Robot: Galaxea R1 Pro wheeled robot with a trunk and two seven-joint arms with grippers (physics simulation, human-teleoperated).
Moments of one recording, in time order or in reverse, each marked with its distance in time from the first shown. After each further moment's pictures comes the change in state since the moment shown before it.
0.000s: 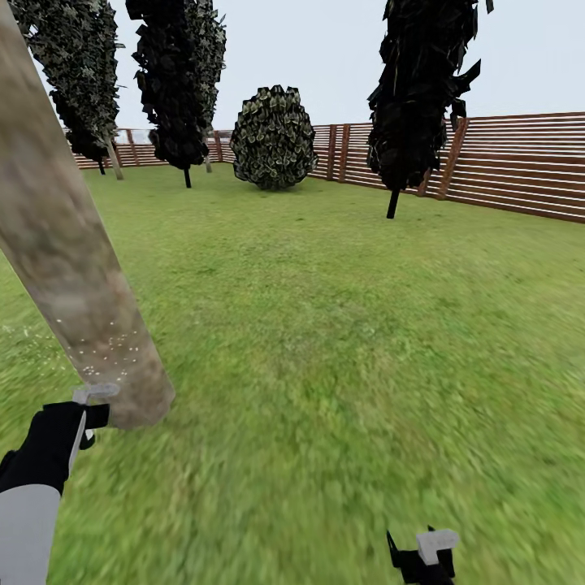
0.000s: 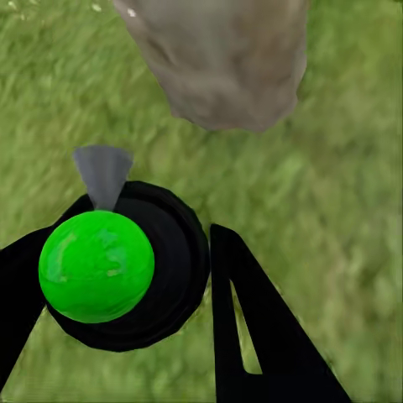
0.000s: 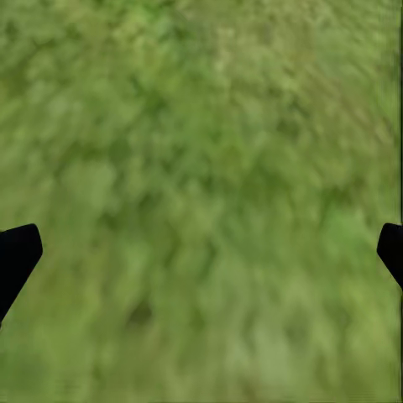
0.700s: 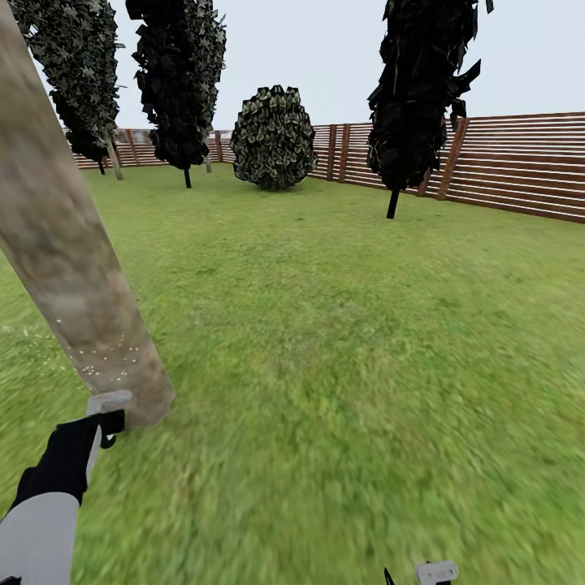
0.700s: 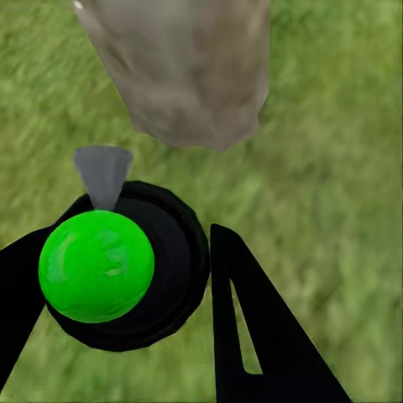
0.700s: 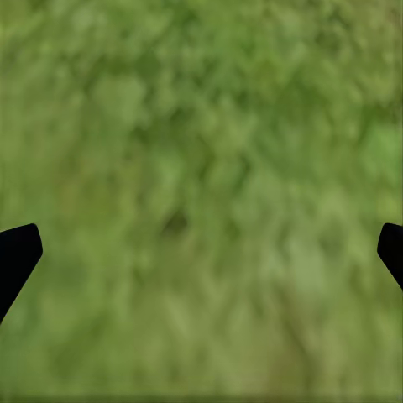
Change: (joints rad) left arm 0.013 -0.079 0.107 0.081 0.001 -0.206 0.017; right arm 0.000 0.001 0.004 0.144 0.008 0.003 0.002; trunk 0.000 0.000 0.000
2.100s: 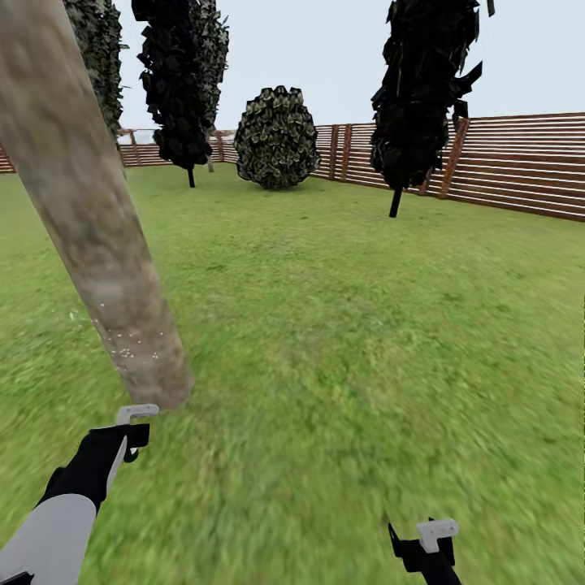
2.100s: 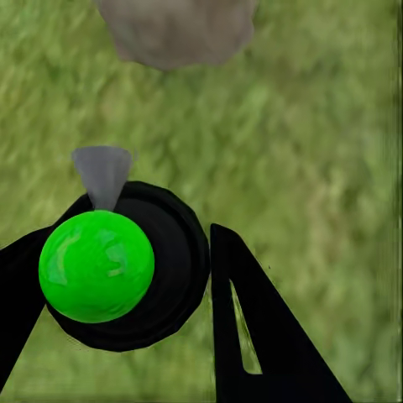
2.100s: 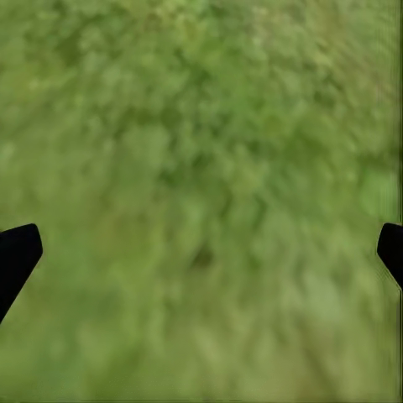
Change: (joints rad) left arm -0.001 -0.015 -0.140 0.138 0.005 -0.015 0.004; right arm -0.074 -0.028 0.000 -0.050 -0.001 -0.004 -0.002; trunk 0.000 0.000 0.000
